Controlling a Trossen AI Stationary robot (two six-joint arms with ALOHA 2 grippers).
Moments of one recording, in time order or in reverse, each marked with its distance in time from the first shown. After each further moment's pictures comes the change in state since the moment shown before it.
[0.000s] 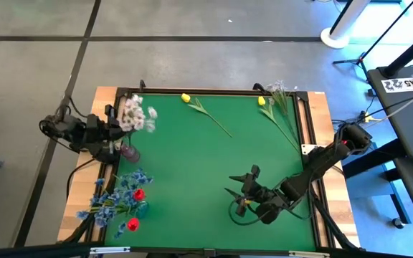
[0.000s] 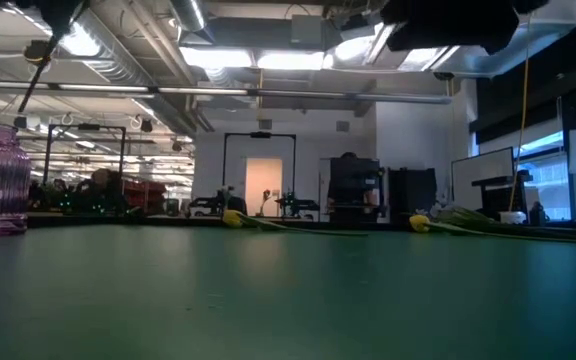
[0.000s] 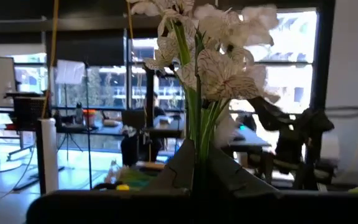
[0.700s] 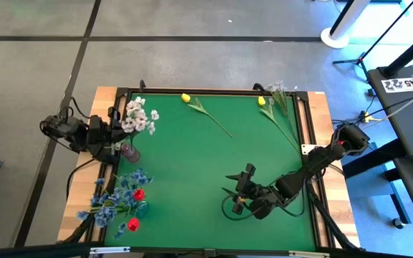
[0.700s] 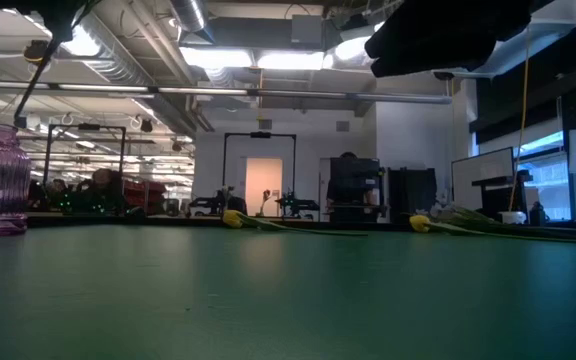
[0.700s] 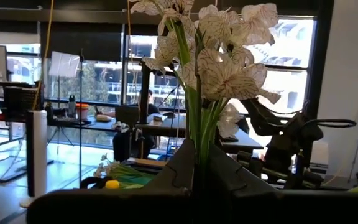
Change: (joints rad) left arm 0.000 0.000 -0.036 0.036 0.013 -0.061; right arm -0.053 0.025 0.000 0.004 -0.098 -0.056
